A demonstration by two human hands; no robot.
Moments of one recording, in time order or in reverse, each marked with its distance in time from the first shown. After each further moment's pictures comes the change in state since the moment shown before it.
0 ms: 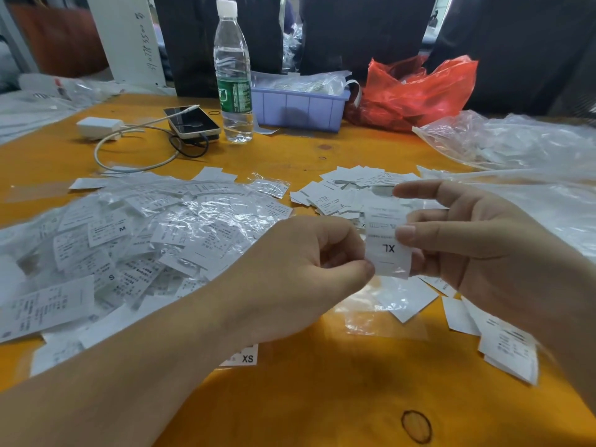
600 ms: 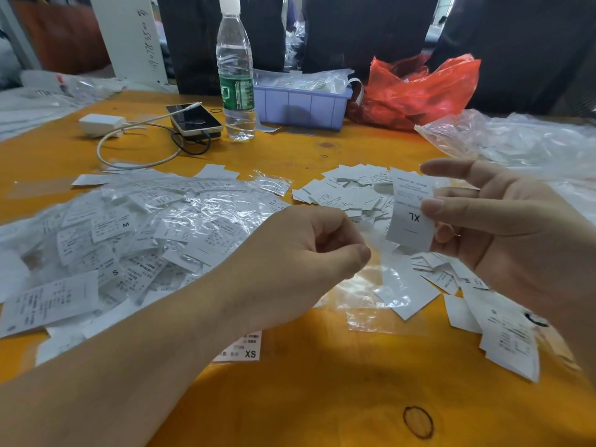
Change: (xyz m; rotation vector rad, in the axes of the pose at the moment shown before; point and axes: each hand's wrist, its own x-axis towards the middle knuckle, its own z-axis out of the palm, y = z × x) left_hand 0.001 0.004 -0.003 -0.029 0.037 -0.050; right_hand 0.004 -0.002 -0.013 0.080 0.041 -0.115
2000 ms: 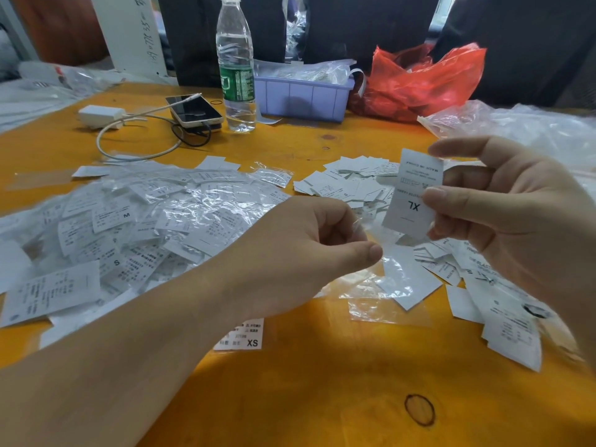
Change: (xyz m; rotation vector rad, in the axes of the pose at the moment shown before) left_hand 0.002 -0.002 -0.001 -0.017 -0.035 -0.021; right_hand -0.001 0.001 -0.001 -0.170 0.051 -0.154
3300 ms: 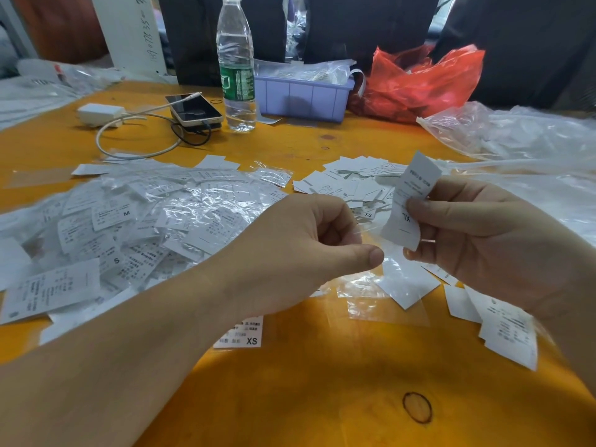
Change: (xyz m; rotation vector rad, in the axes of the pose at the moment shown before) left_hand 0.002 -0.004 0.000 0.000 0.026 0.012; right_hand 0.003 0.013 0.002 0.169 -0.200 0.275
